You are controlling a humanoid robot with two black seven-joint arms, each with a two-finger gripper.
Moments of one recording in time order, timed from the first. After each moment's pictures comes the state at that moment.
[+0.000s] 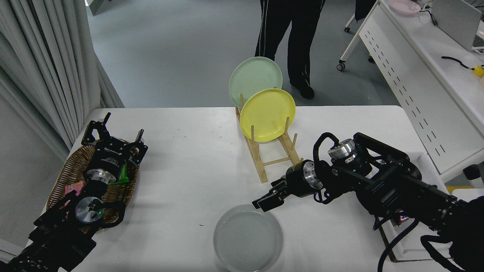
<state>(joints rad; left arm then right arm) -0.50 0.25 -1.08 -0.52 0.11 -0.58 -0.44 0.94 -0.19 0.48 0.96 0.93 -0.79 -0.51</state>
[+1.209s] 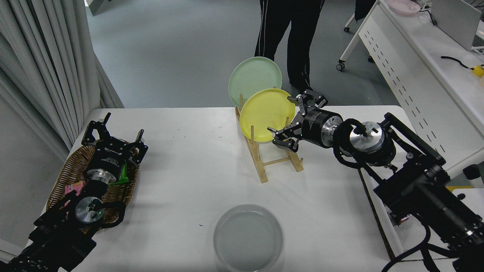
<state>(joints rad) -0.50 0.25 -1.08 -0.52 0.11 -0.58 -0.44 0.71 -0.19 0.98 1.24 -0.01 -0.42 -0.24</state>
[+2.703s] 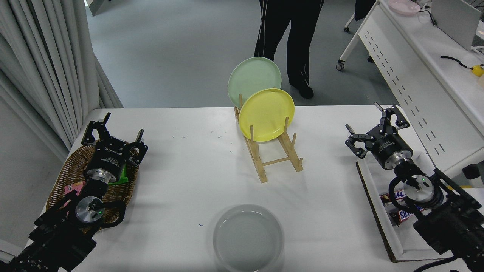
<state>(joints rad) -0.50 0.25 -1.08 -0.52 0.11 -0.58 -0.44 0.61 -0.26 1.02 0.54 -0.07 0.35 0.18</state>
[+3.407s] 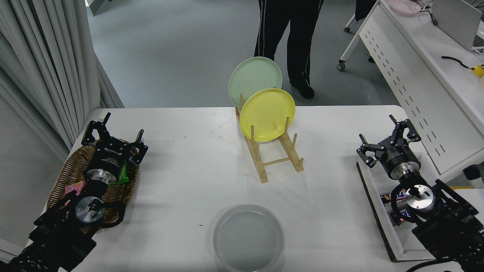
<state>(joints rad) -0.50 0.25 -1.08 -0.52 0.11 -0.58 -0.44 0.64 -0.20 1.04 0.40 -0.07 0.35 0.24</state>
